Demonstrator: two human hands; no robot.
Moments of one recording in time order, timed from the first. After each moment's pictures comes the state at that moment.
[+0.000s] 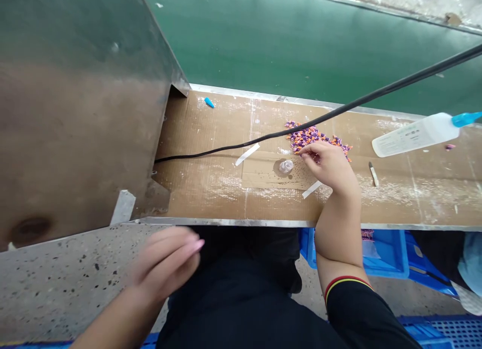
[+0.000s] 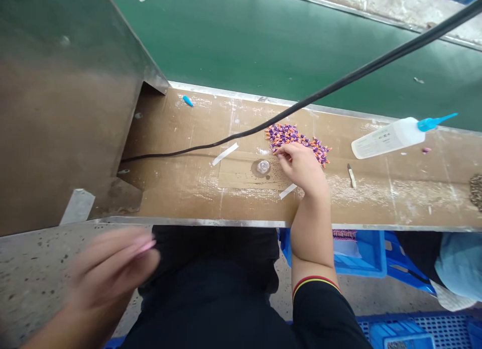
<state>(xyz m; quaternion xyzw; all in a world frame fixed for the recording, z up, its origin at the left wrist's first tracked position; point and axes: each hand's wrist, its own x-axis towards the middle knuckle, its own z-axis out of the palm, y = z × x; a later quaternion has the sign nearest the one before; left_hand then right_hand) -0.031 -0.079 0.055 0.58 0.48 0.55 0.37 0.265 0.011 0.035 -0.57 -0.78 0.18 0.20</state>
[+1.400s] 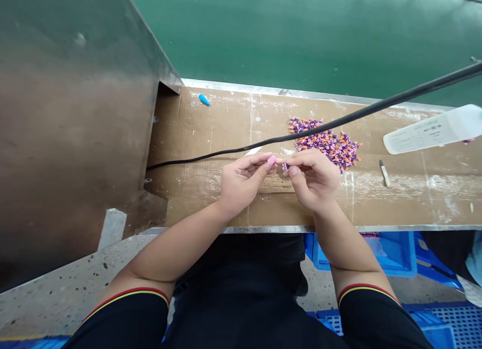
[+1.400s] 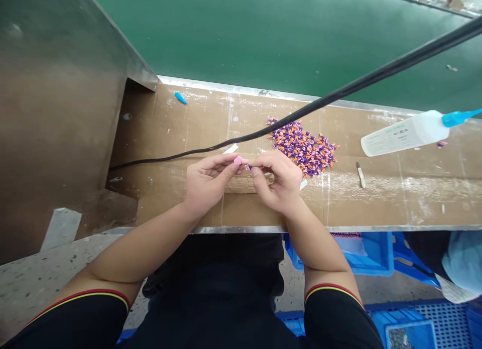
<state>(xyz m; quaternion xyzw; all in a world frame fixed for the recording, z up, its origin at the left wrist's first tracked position) 0.007 -0.021 0.008 0.41 0.41 0.57 0.58 0.189 -0.023 0.029 -0.44 -0.73 0.17 0.50</state>
